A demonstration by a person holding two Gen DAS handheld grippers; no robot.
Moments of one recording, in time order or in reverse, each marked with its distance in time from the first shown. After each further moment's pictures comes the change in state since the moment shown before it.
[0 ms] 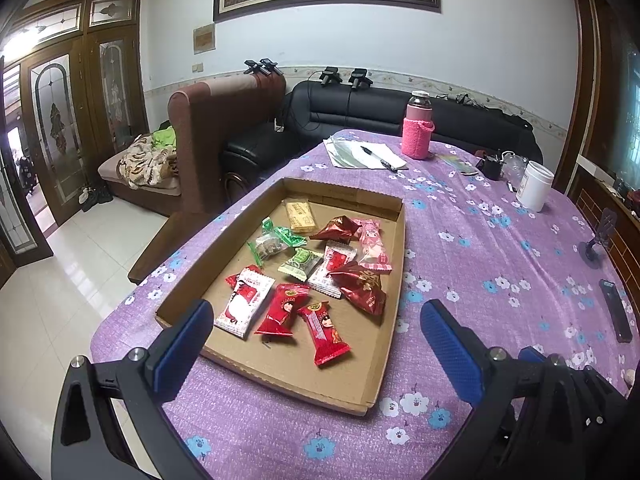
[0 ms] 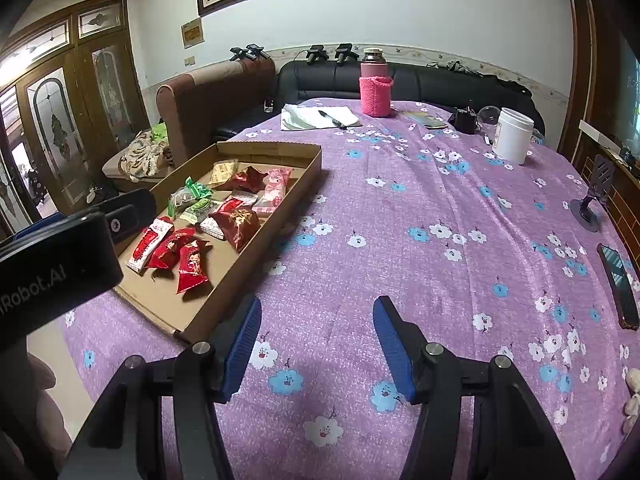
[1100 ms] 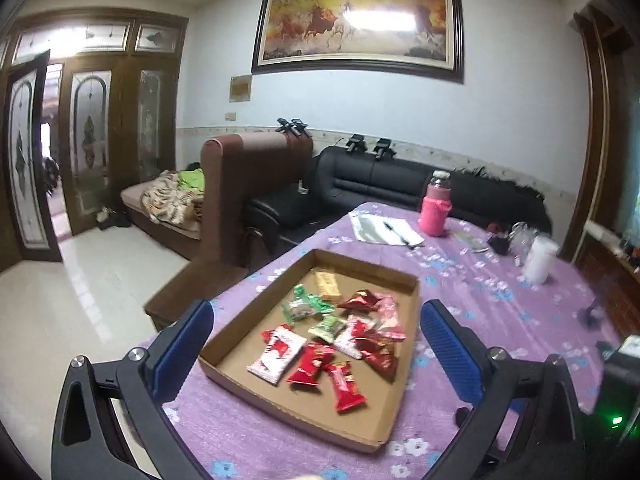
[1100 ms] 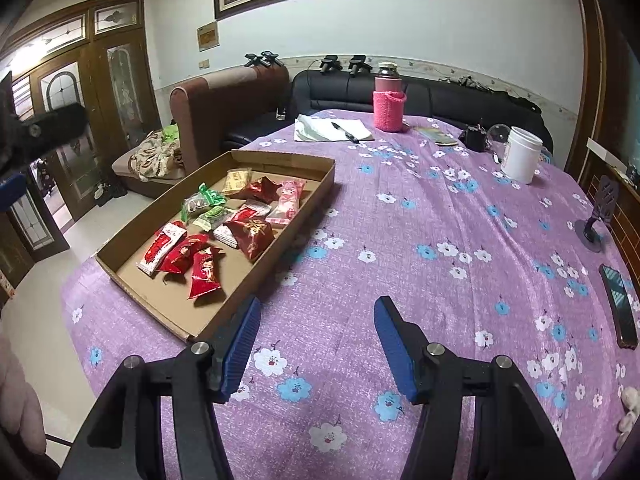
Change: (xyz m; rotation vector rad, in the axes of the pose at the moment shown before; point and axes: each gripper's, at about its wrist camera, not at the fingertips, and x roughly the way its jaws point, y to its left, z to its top) left arm -0.051 0.029 0.012 -0.092 -0.249 0.061; right arm -0.008 0.010 0.006 -0.058 -0.040 0.024
